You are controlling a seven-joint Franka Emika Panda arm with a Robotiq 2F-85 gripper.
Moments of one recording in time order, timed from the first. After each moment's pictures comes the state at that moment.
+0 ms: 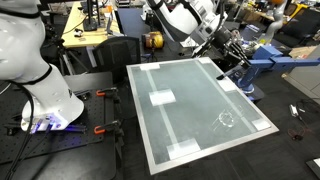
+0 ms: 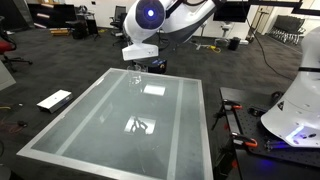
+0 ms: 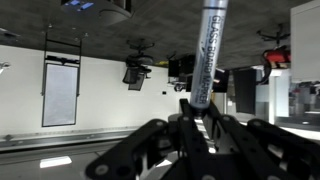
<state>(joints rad) 0.04 0.34 -0.03 -1.93 -1.61 2.29 2.13</state>
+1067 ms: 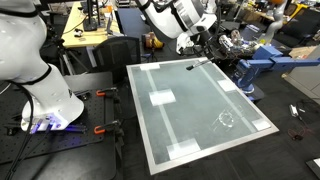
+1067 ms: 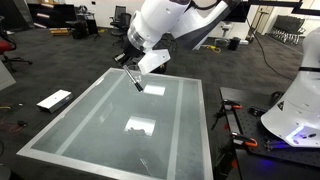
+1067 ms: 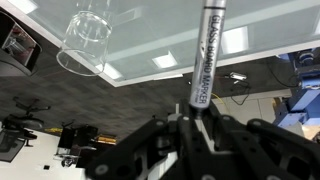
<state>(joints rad) 0.00 0.29 0.02 -2.07 -1.35 2.81 1.61</state>
